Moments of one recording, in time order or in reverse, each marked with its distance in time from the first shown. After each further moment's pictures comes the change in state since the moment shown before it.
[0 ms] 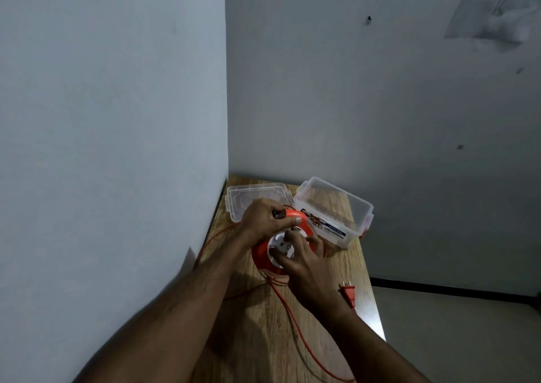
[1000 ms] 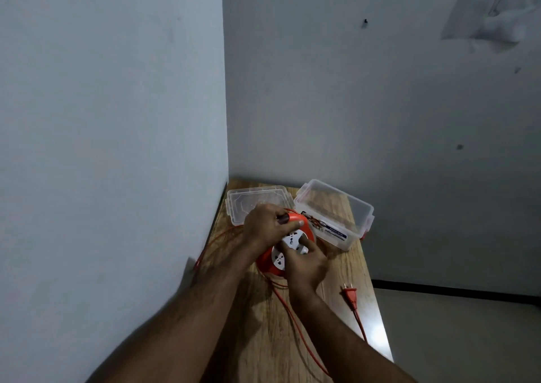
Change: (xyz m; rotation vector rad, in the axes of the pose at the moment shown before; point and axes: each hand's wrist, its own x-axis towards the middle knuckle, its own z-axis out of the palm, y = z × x) left_hand -0.009 0.014 0.009 0.153 0.138 0.010; right_hand 0.034 -0.031 0.028 0.882 0.233 1.384
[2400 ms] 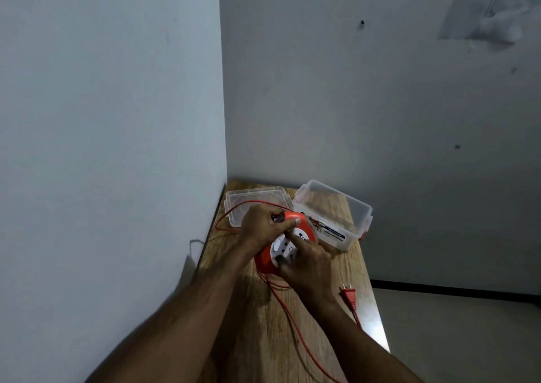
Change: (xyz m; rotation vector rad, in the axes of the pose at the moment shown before) left_hand 0.004 -0.009 0.000 -0.146 -0.029 -0.006; right_hand 0.015 0.004 -0.035 -0.486 -0.228 -0.801
